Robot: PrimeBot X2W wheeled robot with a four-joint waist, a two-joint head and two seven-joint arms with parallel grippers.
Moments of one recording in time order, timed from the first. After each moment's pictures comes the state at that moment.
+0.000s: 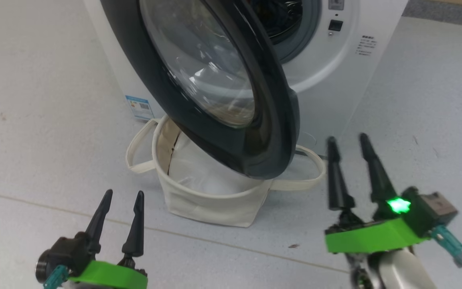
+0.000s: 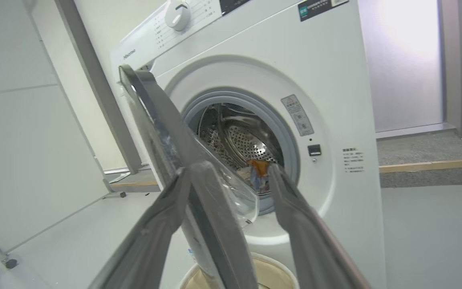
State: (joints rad) left arm -0.08 0.05 -0.02 0.22 -0.18 -0.09 -0.26; right arm -0.10 -0.05 0.23 -0.07 0.33 0.13 -0.26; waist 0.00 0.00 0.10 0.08
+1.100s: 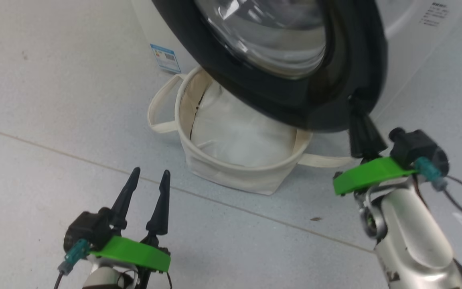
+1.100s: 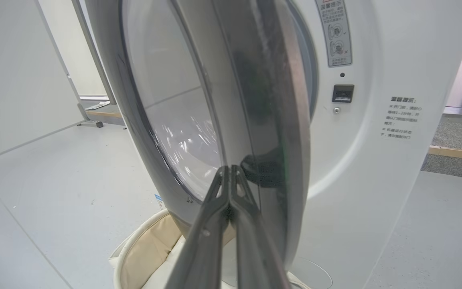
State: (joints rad) left arm -0.20 0.05 -0.14 0.27 -0.27 -0.07 -0.26; right arm -0.43 -0.06 0.17 0.33 0.15 0.13 -0.26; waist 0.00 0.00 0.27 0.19
